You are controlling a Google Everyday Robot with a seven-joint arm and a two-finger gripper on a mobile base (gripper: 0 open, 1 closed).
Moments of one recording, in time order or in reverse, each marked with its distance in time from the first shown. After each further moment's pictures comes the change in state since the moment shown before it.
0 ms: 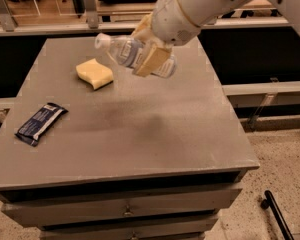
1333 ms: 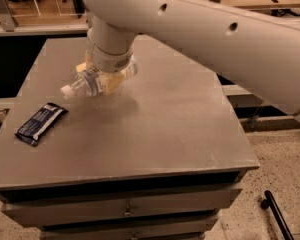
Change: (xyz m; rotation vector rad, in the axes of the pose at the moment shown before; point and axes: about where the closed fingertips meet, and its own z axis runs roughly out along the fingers) arm -0.022 0.010 0.121 -0.120 0.372 -0.450
